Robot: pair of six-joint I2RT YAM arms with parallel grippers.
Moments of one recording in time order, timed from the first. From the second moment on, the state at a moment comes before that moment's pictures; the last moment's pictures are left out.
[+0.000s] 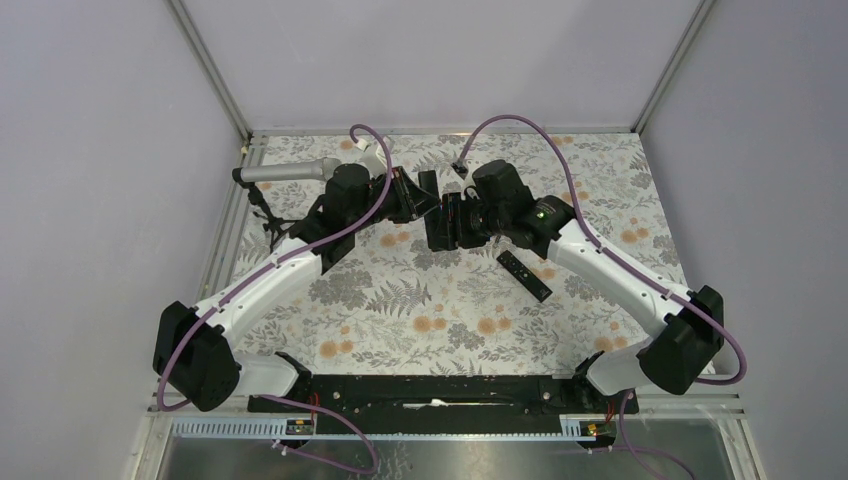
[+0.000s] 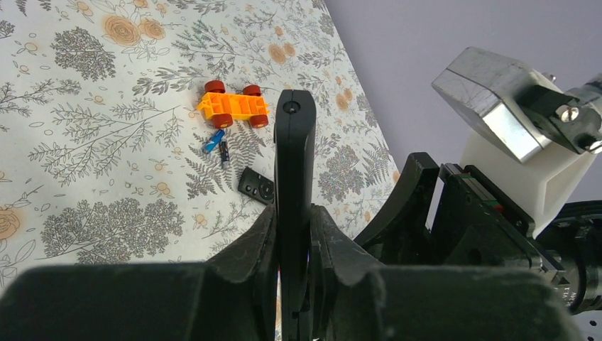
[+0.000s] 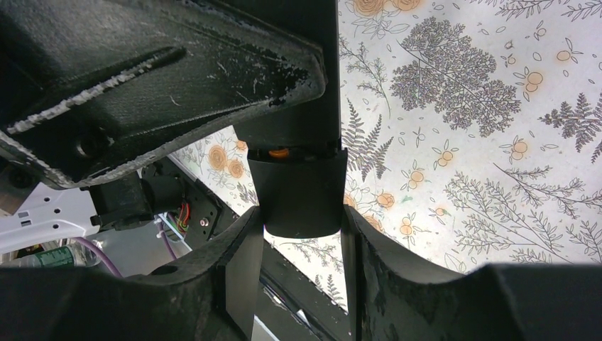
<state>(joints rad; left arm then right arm) -0.59 1.30 1.04 0.03 0.28 -0.72 0.72 1.43 1.31 -0.60 -0.24 0.53</state>
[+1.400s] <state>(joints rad) -0.56 1.37 1.14 -0.12 0.31 -0.82 0.73 1.49 1.40 -0.68 -0.25 0.51</state>
